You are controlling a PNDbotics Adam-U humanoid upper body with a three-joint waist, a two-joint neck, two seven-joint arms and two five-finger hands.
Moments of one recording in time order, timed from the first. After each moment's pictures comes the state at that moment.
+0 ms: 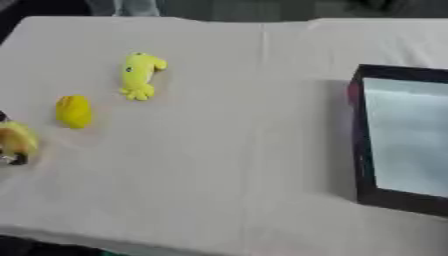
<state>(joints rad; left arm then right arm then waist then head) -0.48 0.94 -0.26 -1.39 -0.31 0.58 -0.63 -0.21 -0.57 -0.40 -1.64 -0.42 0.06 -0.06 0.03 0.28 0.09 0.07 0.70</state>
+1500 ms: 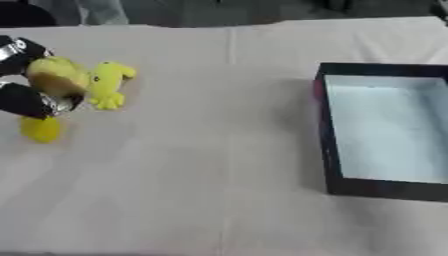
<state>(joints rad) -0.66 0.64 -0.30 -1.87 -0.39 0.76 -0.45 -0.55 -0.66 -0.12 -1.70 -0.27 0.11 0.19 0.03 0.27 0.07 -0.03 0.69</state>
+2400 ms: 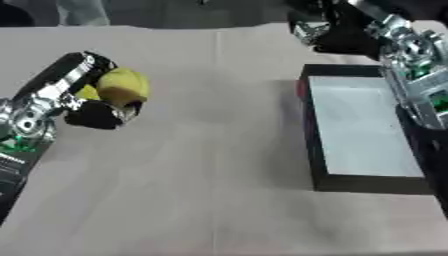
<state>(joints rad) -0.67 0.34 -0.37 -1.80 -0.63 0.66 -0.36 -0.78 -0.52 0.11 -1.58 0.04 0.10 0.43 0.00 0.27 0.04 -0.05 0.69</state>
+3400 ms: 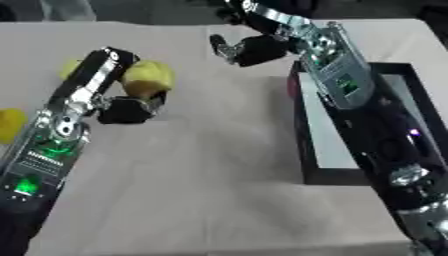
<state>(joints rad) -0.70 0.17 -0.38 -1.69 -0.65 0.61 -0.20 -0.92 -0.36 0.23 -1.42 0.18 0.02 0.56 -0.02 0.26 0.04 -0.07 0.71</state>
